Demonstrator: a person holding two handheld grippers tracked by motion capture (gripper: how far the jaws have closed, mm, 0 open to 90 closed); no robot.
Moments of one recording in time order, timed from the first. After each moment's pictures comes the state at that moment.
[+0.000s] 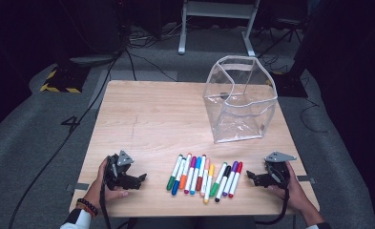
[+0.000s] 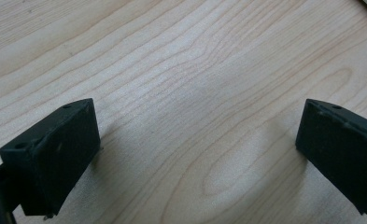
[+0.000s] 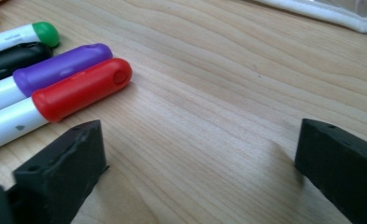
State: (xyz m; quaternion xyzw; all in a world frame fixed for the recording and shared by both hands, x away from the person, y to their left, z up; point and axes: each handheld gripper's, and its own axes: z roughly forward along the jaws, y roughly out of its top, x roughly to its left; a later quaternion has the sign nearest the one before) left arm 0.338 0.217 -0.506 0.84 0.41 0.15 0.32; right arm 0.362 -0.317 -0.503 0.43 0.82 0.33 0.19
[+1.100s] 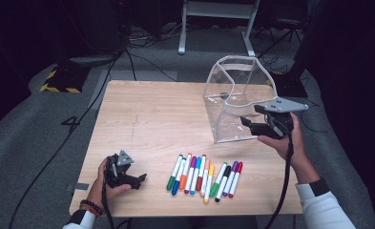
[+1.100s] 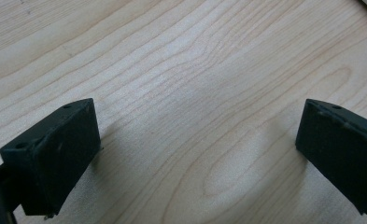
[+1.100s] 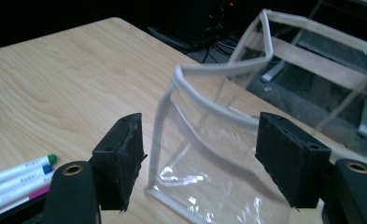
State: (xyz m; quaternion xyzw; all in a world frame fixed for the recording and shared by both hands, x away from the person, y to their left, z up) left arm 0.338 0.217 -0.506 0.84 0.41 0.15 0.32; right arm 0.410 -0.247 -0.312 0.32 0.80 0.43 0.27
